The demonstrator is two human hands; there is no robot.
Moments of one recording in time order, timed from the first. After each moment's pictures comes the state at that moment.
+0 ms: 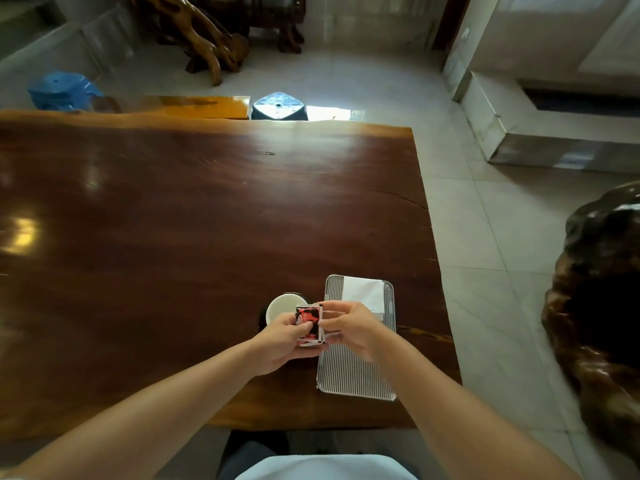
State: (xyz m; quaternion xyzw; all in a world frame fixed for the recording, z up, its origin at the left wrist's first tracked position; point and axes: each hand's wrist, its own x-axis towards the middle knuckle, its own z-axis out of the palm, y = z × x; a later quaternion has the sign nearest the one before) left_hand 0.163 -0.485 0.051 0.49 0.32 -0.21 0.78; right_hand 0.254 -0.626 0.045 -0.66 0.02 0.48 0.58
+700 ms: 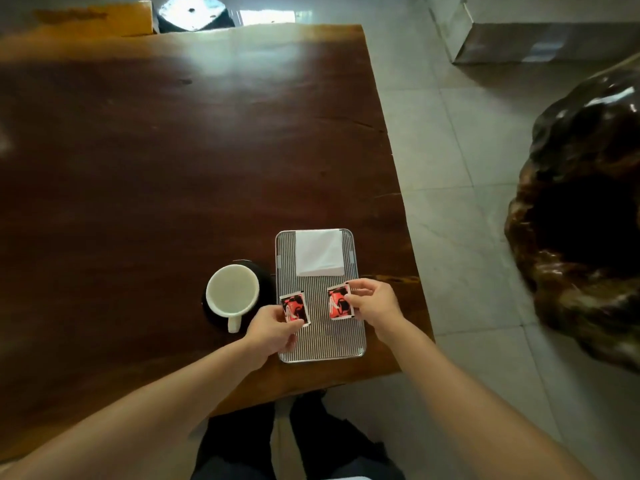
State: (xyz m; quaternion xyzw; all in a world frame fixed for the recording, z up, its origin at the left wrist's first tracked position) left_hand 0.197 -0.542 -0.048 0.66 0.38 -0.28 0.59; right_hand 0.289 -0.731 -0.047 -0.75 0.21 0.34 0.53
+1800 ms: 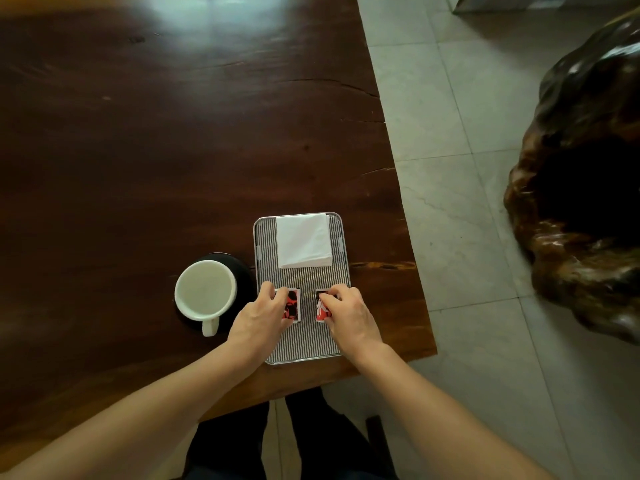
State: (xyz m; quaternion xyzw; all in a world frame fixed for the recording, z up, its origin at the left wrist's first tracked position) left_hand 0.217 -0.552 -0.085 0.96 0.06 -0.22 0.14; right_hand 0.257 -0.731 -0.098 -0.94 -0.20 0.22 0.20
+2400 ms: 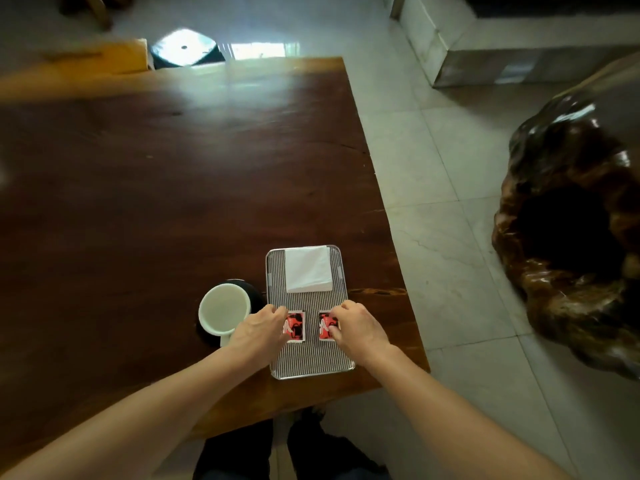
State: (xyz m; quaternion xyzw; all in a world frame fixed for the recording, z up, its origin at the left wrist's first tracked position) left_hand 0.215 -0.537 -0.021 0.96 0.03 -0.24 0.14; right_hand 0.267 -0.736 -0.041 -0.93 -0.20 0.23 0.18
